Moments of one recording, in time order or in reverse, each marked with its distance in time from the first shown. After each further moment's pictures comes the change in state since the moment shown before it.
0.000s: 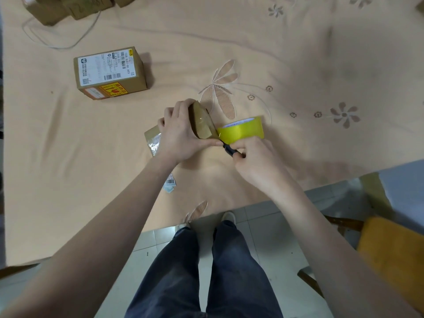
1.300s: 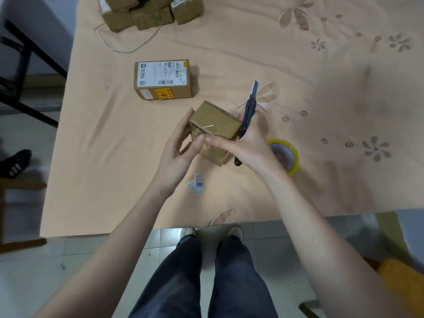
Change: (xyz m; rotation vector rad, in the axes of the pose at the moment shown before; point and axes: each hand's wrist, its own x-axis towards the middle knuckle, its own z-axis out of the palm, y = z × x) left_hand -0.069 -0.038 -0.064 -0.944 0.118 -0.105; right_hand 0.039 -0.075 0.032 0.678 -0.027 -0.097
